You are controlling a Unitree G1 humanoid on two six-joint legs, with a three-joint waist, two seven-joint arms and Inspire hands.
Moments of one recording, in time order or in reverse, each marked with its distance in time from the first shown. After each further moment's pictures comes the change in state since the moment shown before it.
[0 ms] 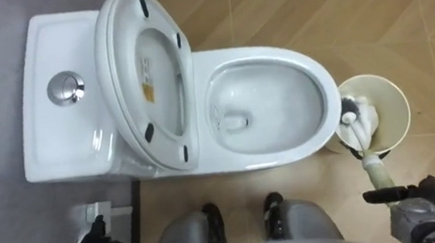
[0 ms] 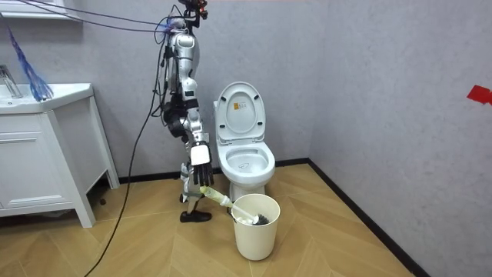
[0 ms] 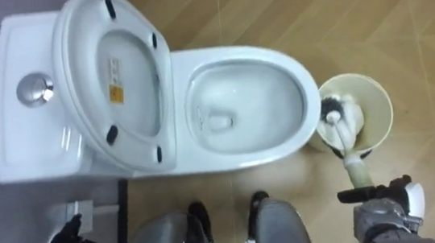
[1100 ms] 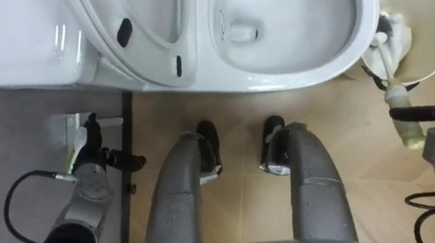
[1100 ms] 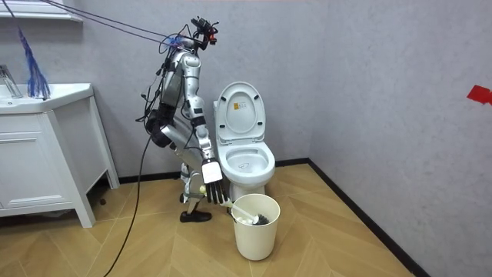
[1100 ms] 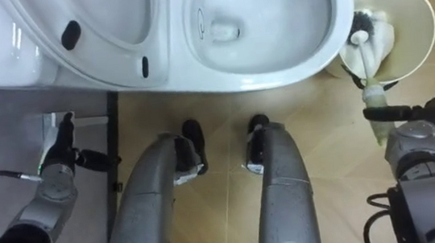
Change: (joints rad) left arm -0.170 0.066 -0.197 -0.195 -0.217 -0.048 0.165; right arm -0.199 -0.184 0.129 -0.043 0.133 0.022 0.054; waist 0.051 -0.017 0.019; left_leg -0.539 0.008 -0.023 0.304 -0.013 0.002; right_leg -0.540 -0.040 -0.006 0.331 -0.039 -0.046
